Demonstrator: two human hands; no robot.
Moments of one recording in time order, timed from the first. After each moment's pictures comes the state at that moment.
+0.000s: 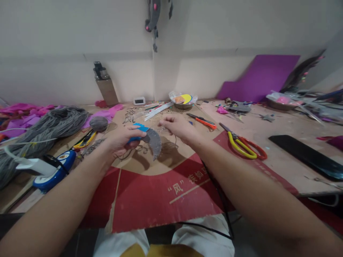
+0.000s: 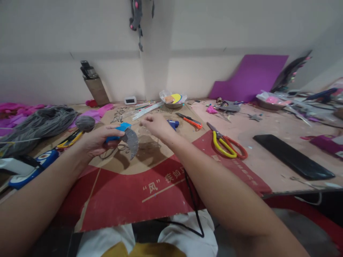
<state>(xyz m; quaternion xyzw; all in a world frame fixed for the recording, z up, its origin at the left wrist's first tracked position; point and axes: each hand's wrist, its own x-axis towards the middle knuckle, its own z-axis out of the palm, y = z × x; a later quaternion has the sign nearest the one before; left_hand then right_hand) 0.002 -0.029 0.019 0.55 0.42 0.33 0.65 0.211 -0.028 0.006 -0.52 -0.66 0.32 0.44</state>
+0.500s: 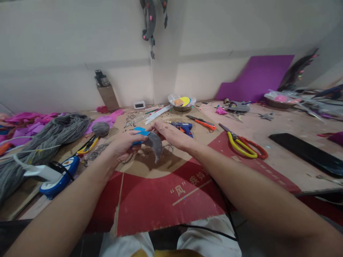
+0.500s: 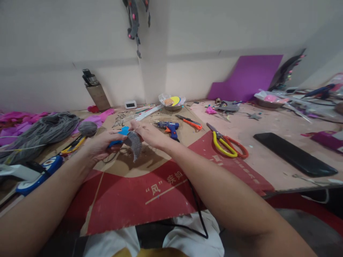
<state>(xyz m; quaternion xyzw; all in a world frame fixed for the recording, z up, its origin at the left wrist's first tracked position) 0.004 -0.030 0.017 0.54 0.44 0.33 0.64 0.193 -0.043 0.005 -0.34 -0.70 0.48 0.40</state>
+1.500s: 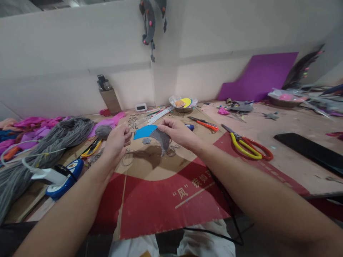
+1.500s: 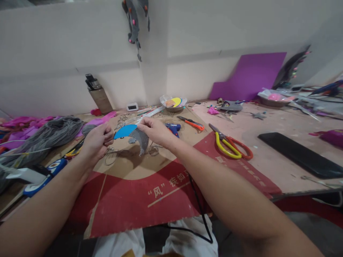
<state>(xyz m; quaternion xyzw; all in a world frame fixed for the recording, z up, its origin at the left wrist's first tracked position) -0.010 -0.015 0.017 0.52 0.44 0.53 0.51 0.204 -0.035 0.009 -0.42 -0.69 0.37 0.46</state>
